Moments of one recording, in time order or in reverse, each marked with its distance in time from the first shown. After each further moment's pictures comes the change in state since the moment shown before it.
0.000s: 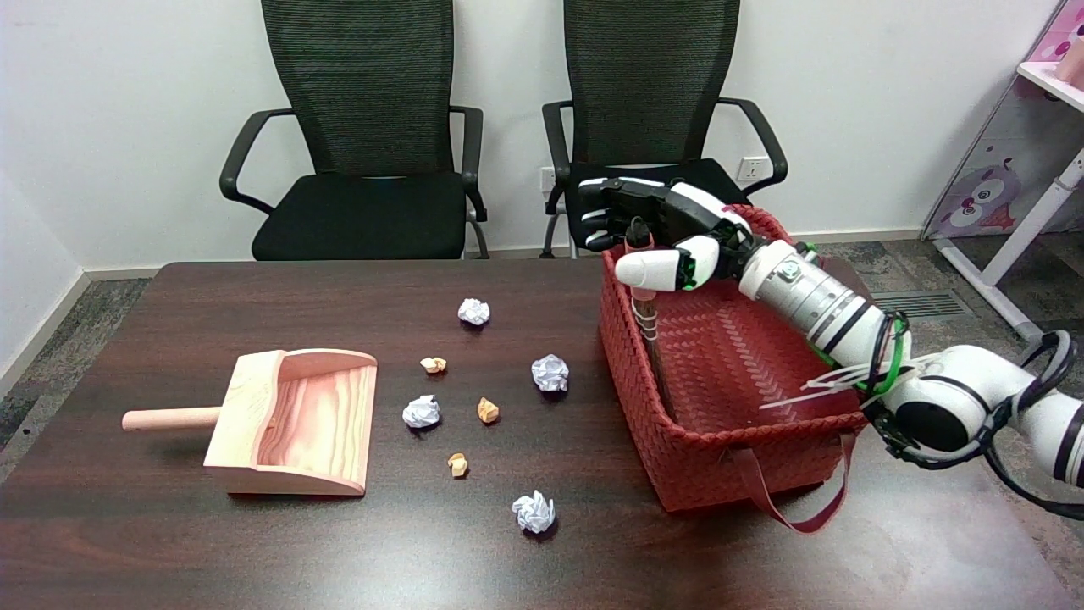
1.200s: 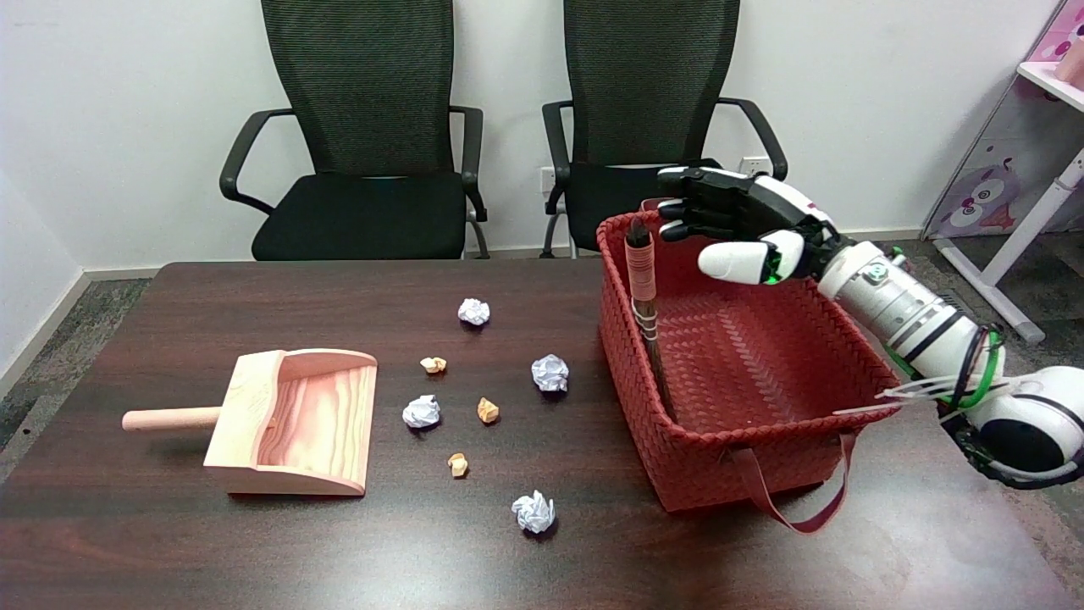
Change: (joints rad) arm -0.333 0.125 0.263 -0.042 0.086 -0.121 0.000
